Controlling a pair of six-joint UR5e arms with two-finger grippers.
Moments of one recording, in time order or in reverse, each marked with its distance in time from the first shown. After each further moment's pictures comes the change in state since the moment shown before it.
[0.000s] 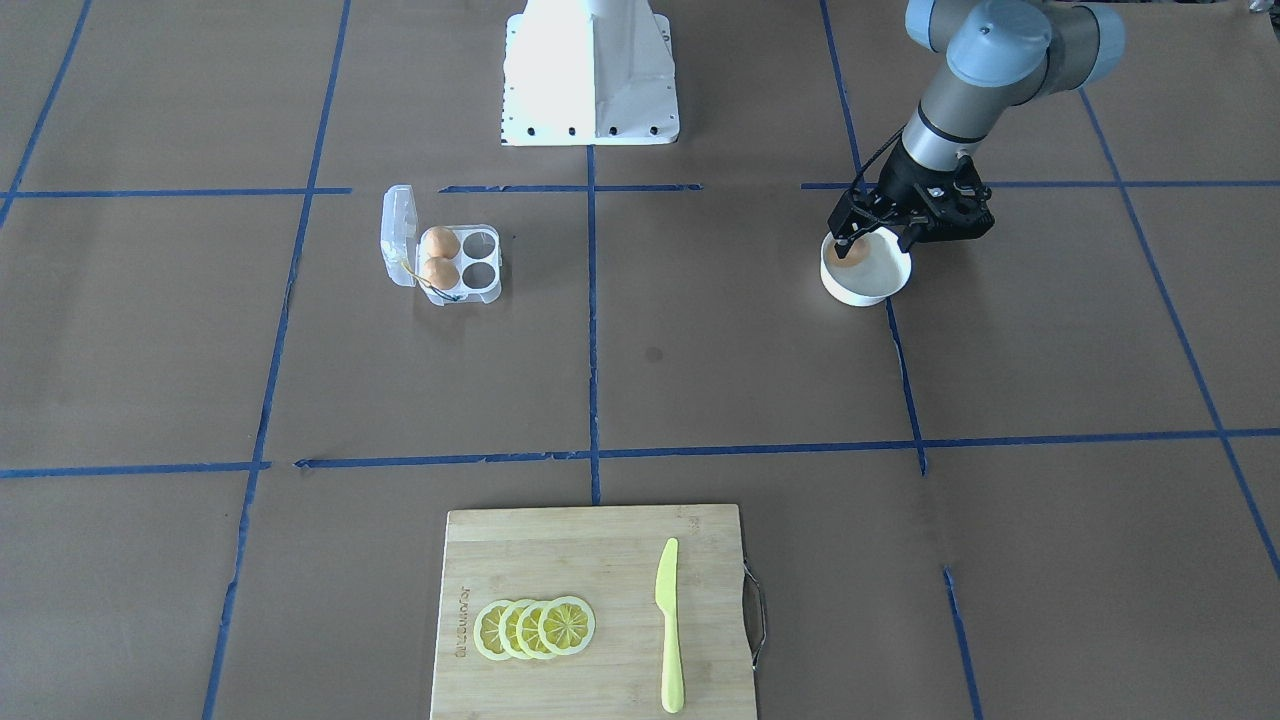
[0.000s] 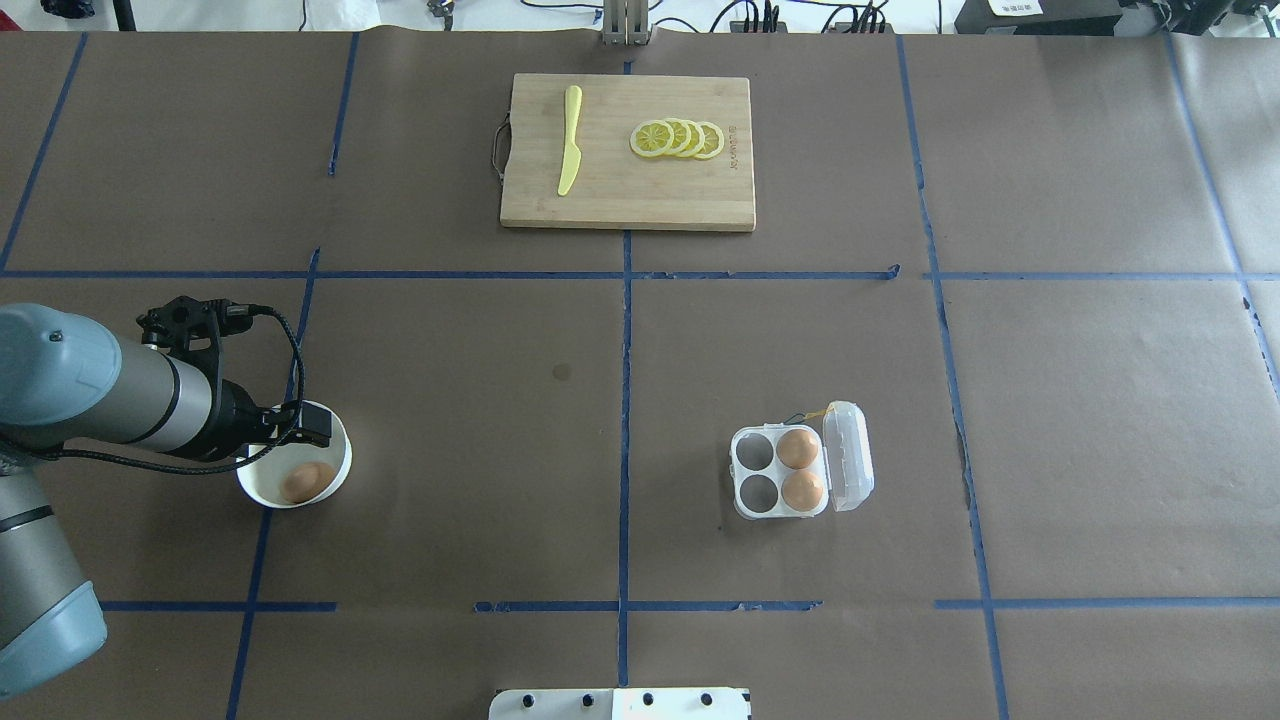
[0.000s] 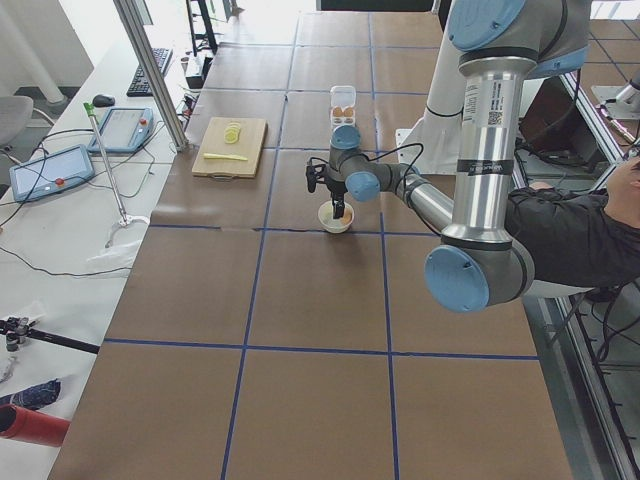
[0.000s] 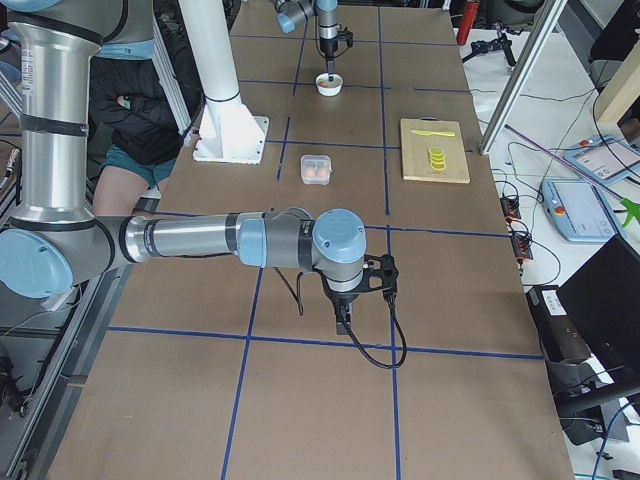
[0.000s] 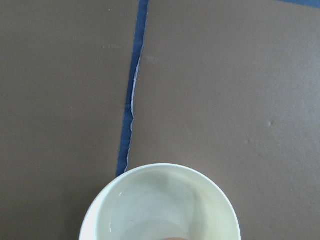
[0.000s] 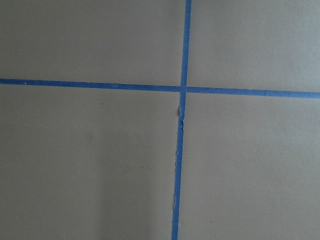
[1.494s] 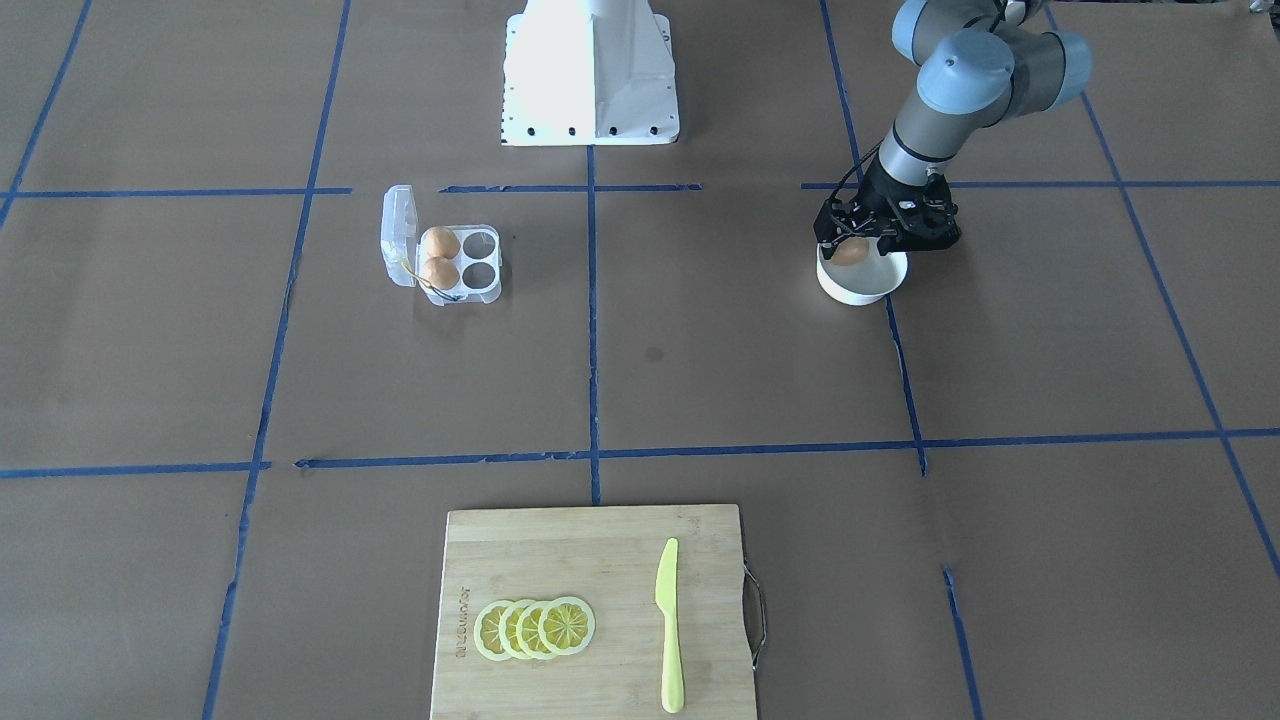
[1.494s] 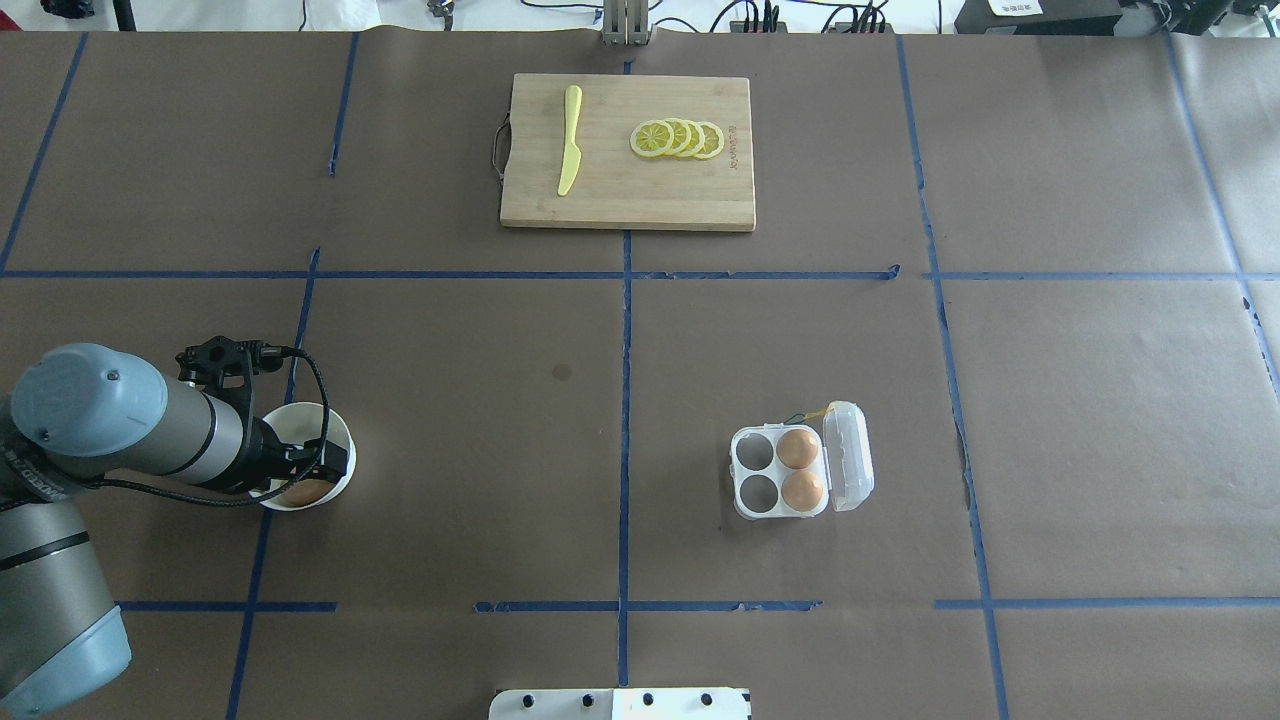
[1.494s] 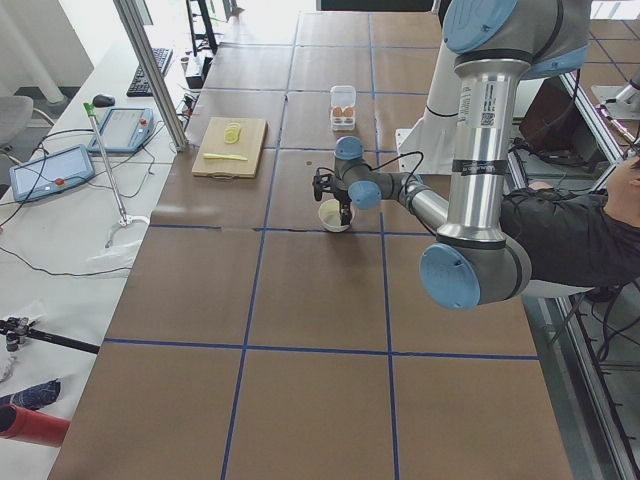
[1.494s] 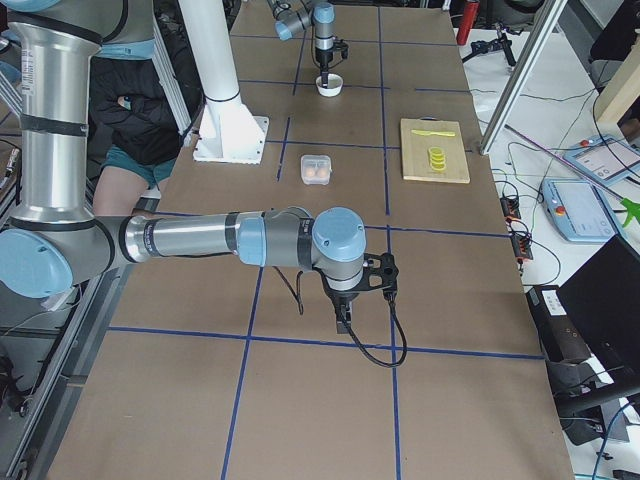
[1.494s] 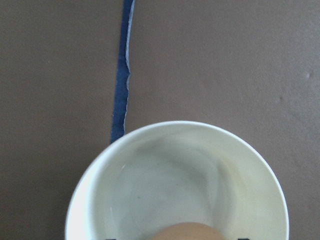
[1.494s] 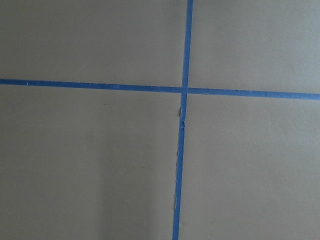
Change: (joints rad) left arm 0.067 -0.008 0.067 -0.039 0.000 0.001; right arm 0.001 -0.001 0.006 0.001 0.001 -0.001
